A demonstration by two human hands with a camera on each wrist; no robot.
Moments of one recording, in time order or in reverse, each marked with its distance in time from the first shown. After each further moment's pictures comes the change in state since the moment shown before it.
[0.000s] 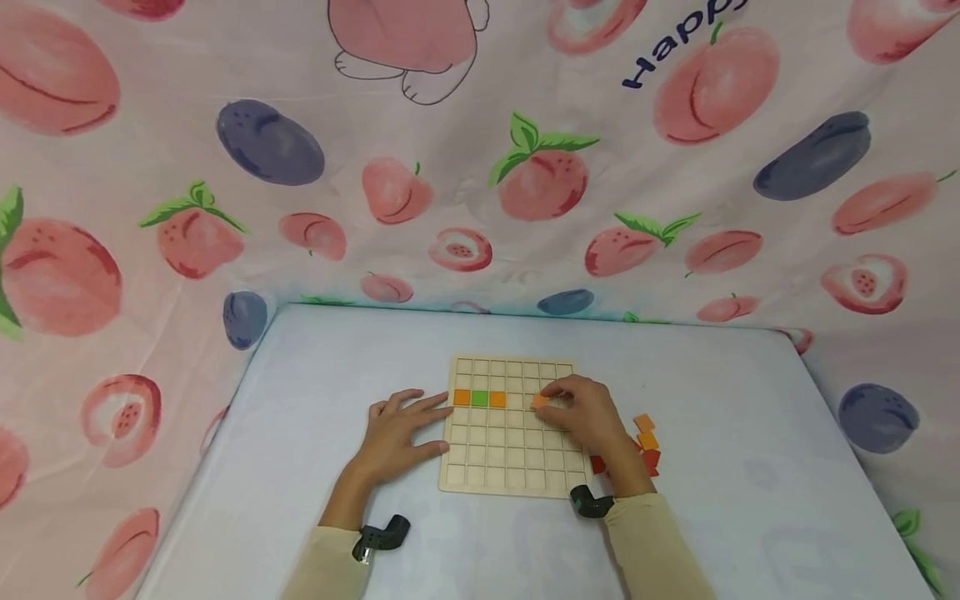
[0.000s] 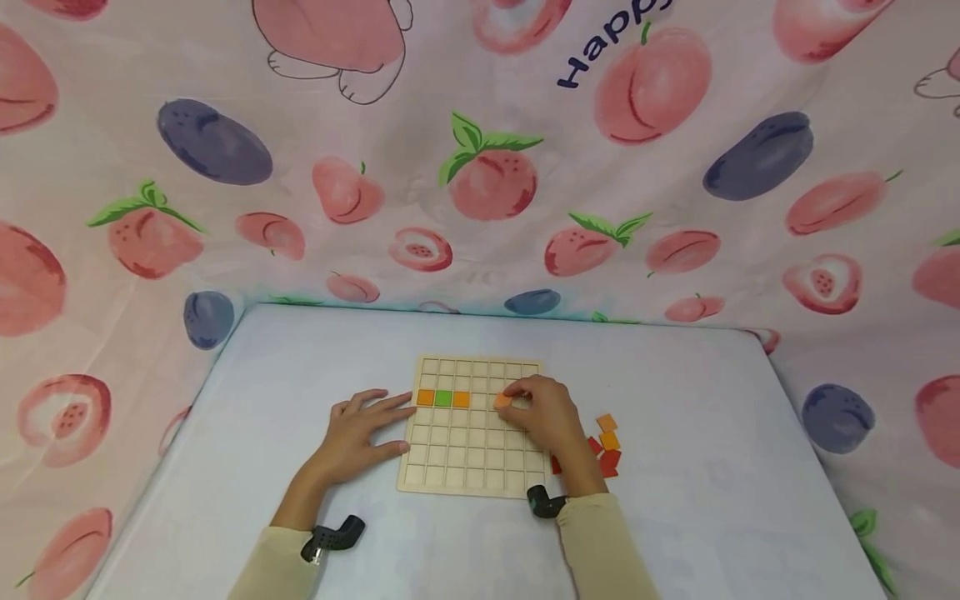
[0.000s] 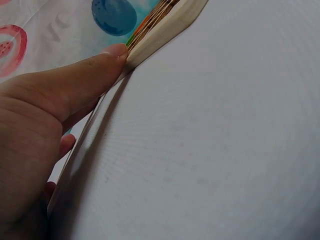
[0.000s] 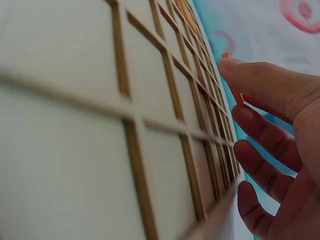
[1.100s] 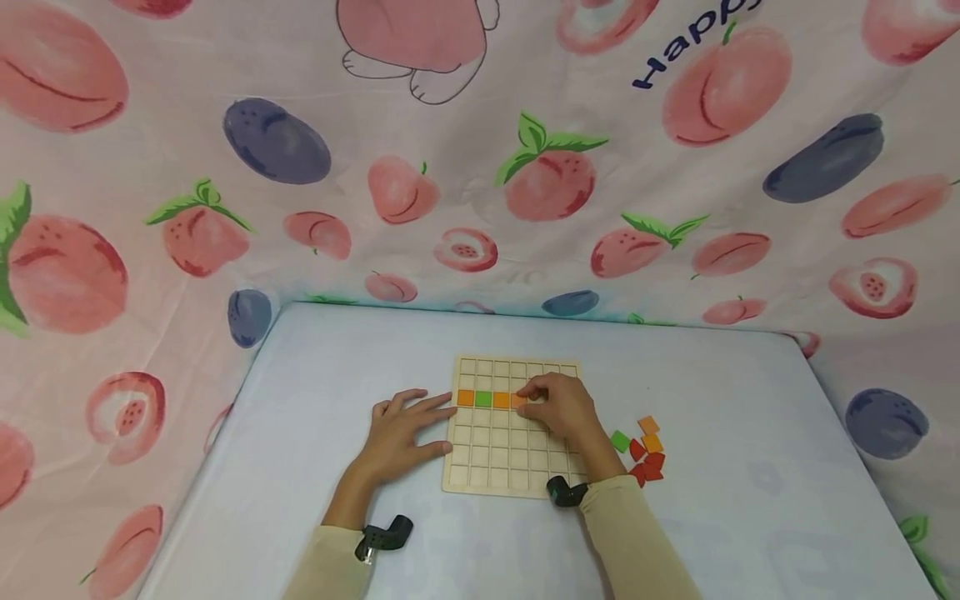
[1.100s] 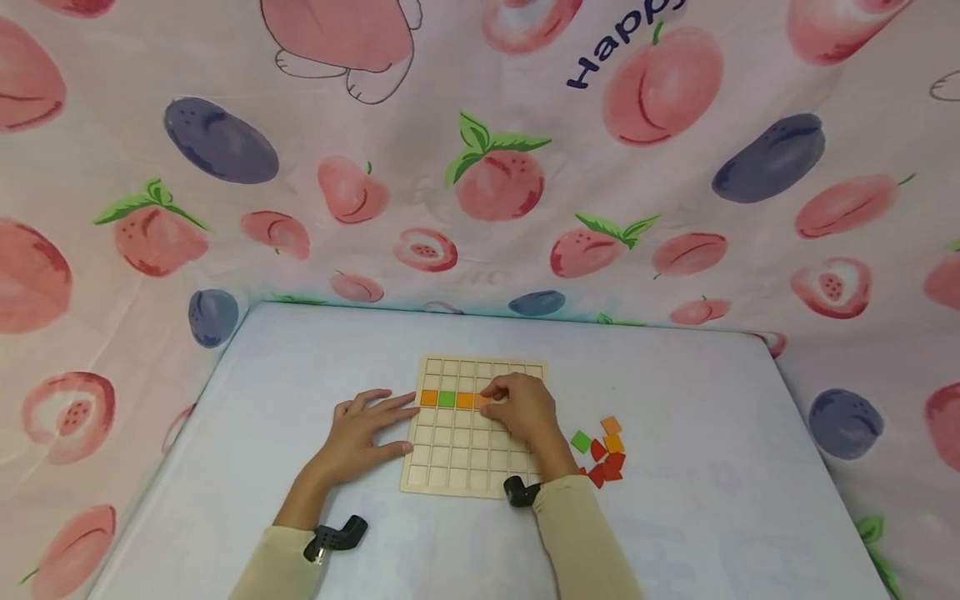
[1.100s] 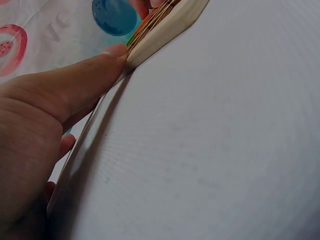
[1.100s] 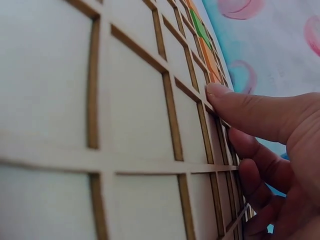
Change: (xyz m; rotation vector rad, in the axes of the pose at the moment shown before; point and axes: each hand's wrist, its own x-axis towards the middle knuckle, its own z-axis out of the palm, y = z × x) left_hand 0.001 0.000 -0.001 -0.009 -0.019 -0.008; right_hand 0.023 -0.029 0.023 -0.096 -0.073 0.049
